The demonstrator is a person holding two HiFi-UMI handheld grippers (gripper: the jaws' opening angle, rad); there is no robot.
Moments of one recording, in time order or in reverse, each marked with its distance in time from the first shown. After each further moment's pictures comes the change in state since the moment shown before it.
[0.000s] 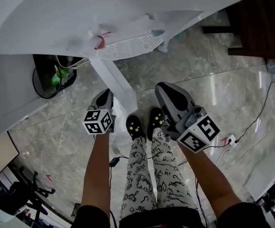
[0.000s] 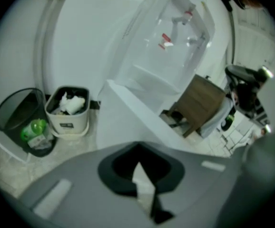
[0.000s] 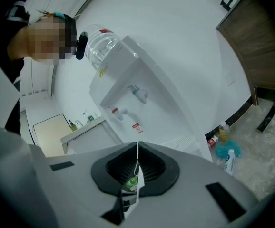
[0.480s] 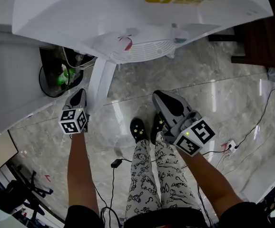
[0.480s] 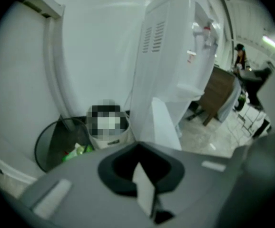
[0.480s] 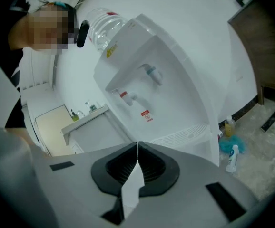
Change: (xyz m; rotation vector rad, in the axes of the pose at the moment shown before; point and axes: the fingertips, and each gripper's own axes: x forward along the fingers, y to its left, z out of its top) left arm -0.077 0.145 0.043 0.182 0.045 0.191; right arm 0.034 0.037 -0.037 -0.045 0.111 0.022
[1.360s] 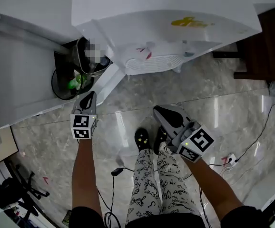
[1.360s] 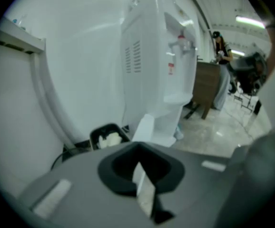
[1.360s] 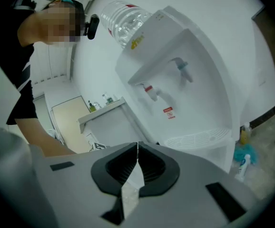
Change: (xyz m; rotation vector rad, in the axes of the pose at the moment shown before) left arm -0.032 -0.014 0.052 0.237 -0.124 0.019; right arm 0.004 0.049 -0.003 -0.129 0.056 0.160
